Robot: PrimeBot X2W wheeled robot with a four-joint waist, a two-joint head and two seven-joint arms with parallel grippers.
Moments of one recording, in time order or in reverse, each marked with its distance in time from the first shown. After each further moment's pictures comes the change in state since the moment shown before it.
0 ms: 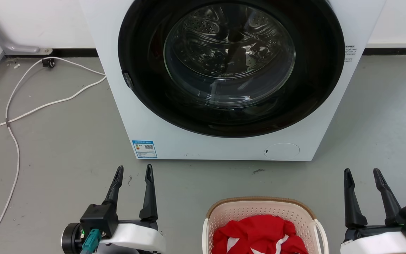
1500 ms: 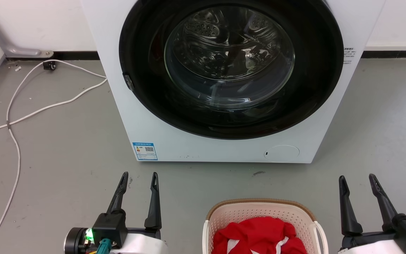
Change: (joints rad) left arm 0.025 0.001 -0.015 0.025 0.100 0.007 -0.046; right arm 0.027 0.000 0.010 0.009 -0.077 0.000 -0.045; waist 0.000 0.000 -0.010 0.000
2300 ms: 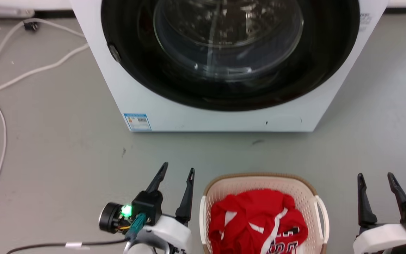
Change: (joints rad) left arm -0.157 0.000 -0.130 0.203 -0.018 -0.072 0.000; right arm -0.111 0.000 -0.145 0.203 -0.130 0.000 0.000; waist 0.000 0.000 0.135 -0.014
